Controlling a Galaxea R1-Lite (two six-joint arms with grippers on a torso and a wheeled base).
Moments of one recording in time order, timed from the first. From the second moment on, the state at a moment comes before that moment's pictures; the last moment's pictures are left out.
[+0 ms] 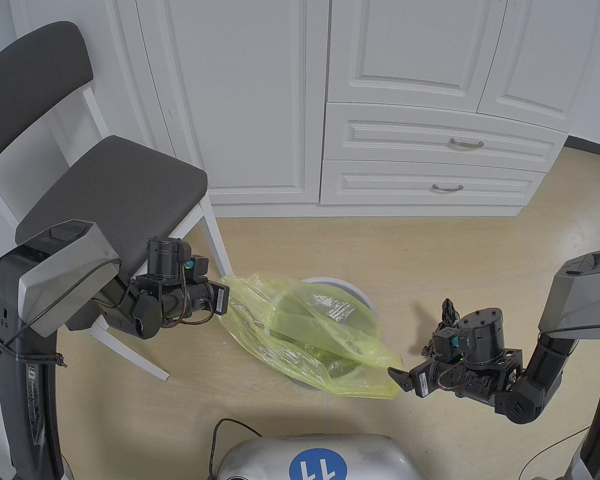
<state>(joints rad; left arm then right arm) -0.24 2.37 -1.13 -0.74 -0.20 0.07 0.49 2.14 -0.38 -1.16 -0.12 -0.04</state>
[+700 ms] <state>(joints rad) -0.25 2.35 -1.04 -0.79 -0.25 0.08 0.61 2.07 -0.48 -1.05 -0.17 -0.18</state>
